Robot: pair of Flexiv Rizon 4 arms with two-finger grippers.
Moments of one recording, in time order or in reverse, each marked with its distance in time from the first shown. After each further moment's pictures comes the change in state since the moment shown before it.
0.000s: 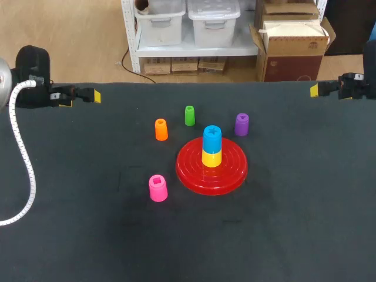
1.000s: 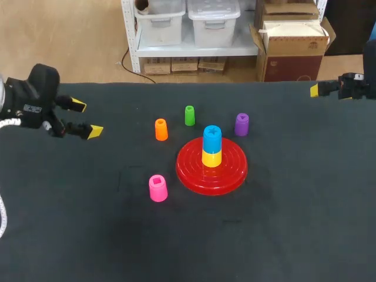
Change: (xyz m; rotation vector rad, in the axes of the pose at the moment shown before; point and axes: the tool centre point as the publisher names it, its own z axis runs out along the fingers) left arm 0.047 -0.023 -0.009 0.225 0.049 0.724; right arm 0.000 0.000 0.000 0.000 0.000 0.000
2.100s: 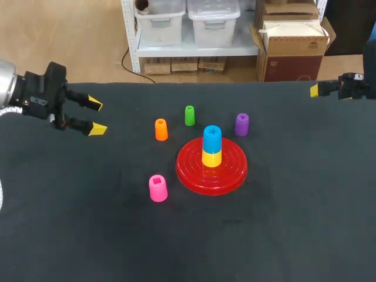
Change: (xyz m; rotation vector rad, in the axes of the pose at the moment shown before) left arm 0.007 0.029 0.040 0.250 -0.044 0.096; right arm 0.000 0.000 0.000 0.000 0.000 0.000
